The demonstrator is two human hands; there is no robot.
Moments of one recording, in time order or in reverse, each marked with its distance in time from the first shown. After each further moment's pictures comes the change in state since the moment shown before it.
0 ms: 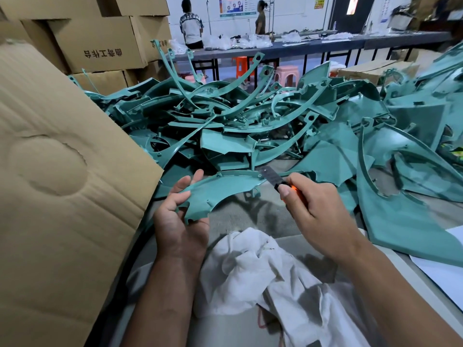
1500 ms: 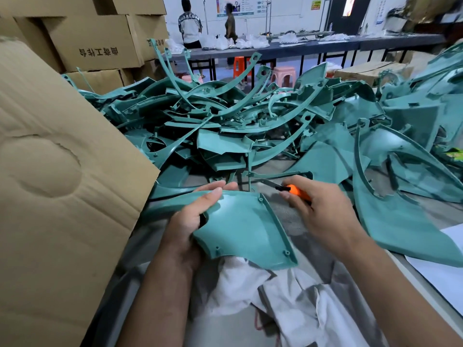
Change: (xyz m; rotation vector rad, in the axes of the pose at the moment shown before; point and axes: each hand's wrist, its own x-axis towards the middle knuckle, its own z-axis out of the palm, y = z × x) left_hand -0.007 -0.006 -0.003 0.464 -0.294 -0.184; right_hand 0.002 0.017 -0.009 -0.218 -0.044 0.145
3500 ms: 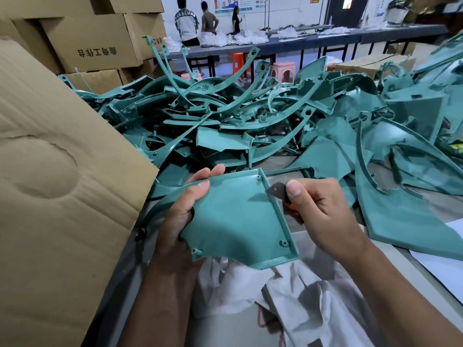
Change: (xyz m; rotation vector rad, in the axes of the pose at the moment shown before) left_hand -0.020 0.005 0.005 -0.061 -0.062 0.120; right_hand -0.009 -0.027 0.000 0.604 0.035 -0.173
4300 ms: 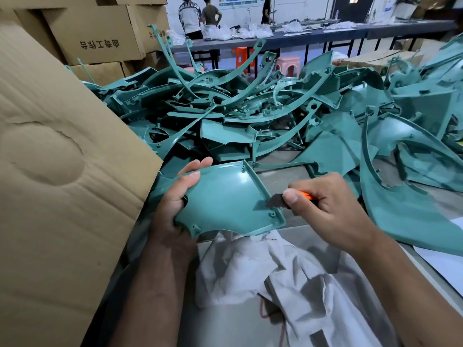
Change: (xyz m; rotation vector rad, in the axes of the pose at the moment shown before) left_hand 0.014 0.005 -0.020 0.018 0.070 0.041; right_hand 0.002 0.007 -0.013 -0.289 -0.148 -0.054
